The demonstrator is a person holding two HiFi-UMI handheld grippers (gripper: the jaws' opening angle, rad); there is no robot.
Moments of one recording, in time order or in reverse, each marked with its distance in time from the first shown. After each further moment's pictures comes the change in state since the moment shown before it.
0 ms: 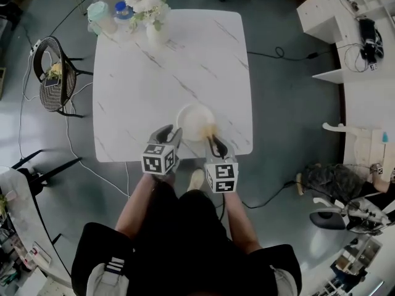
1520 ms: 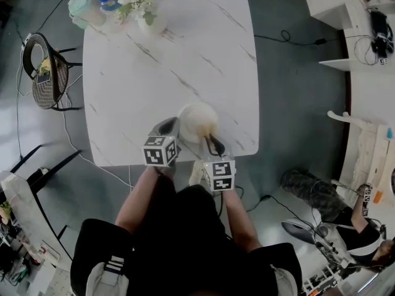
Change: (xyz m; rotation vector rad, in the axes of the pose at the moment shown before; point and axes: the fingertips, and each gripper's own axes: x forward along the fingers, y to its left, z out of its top) left arm 0.063 0.040 -0.005 -0.100 0.067 0.020; right arm 0.056 0.000 -0.039 0.043 0.148 0.031
